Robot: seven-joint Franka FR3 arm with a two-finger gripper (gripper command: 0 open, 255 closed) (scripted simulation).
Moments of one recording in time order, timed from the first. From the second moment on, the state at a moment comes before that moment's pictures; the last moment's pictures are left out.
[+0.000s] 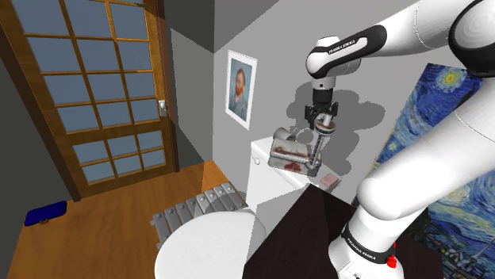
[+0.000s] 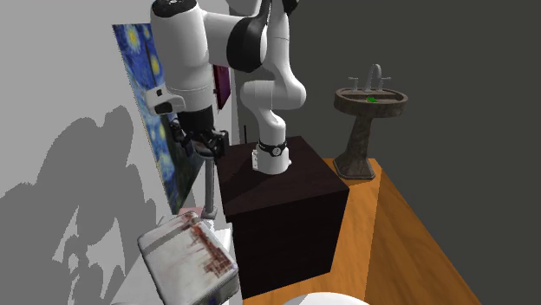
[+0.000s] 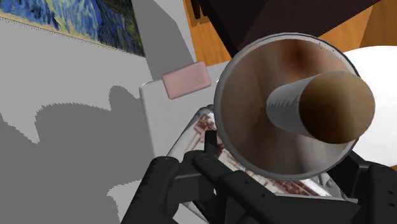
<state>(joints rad) -0.38 -0.29 -0.27 -2.33 -0.22 1.86 0.05</state>
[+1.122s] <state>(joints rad) -0.37 -0.32 -0.26 -2.34 -0.23 1.82 0.01</state>
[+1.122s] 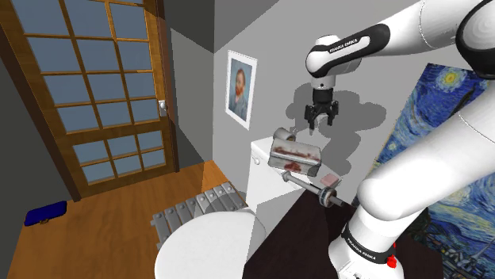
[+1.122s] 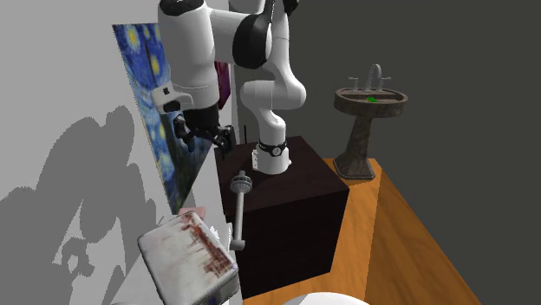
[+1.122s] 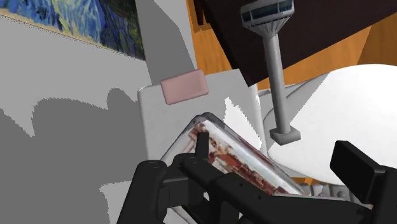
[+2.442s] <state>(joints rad) -0.32 0.00 -0.27 -2.73 -0.30 2.41 -0.07</state>
